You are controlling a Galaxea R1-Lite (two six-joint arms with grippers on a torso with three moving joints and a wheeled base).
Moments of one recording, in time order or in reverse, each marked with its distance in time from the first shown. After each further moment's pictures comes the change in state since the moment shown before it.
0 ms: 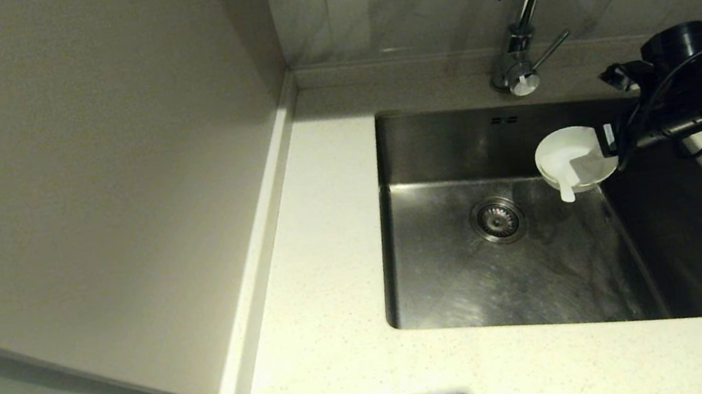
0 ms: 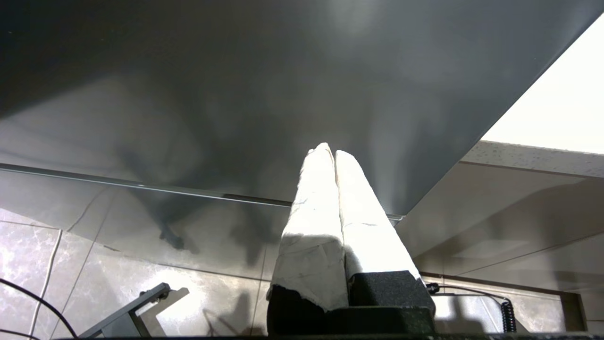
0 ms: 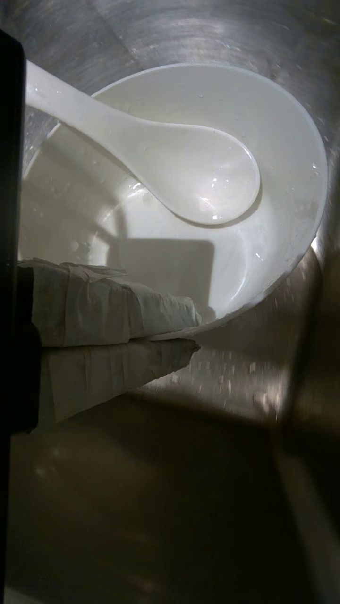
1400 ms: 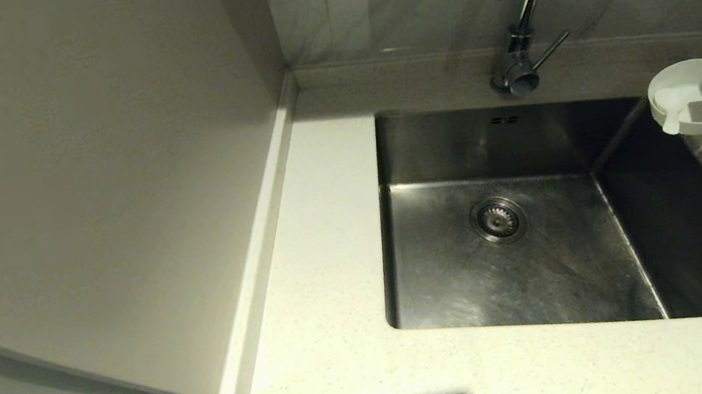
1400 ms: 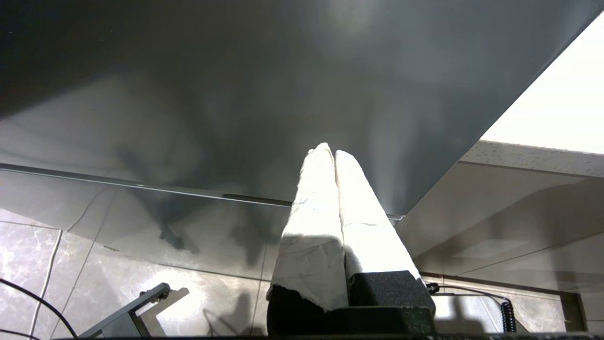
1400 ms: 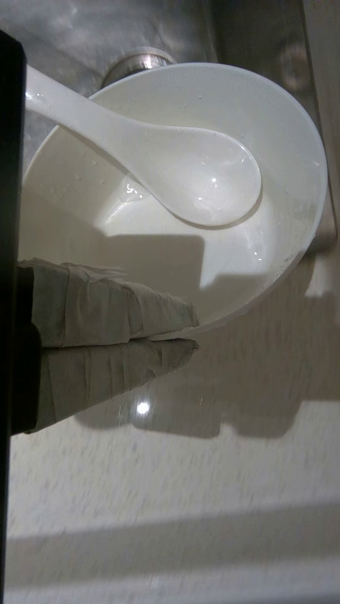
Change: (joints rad) left arm 0.000 0.000 0.000 0.000 0.000 0.000; right arm -0.285 -0.140 -0.104 0.148 0.021 0.167
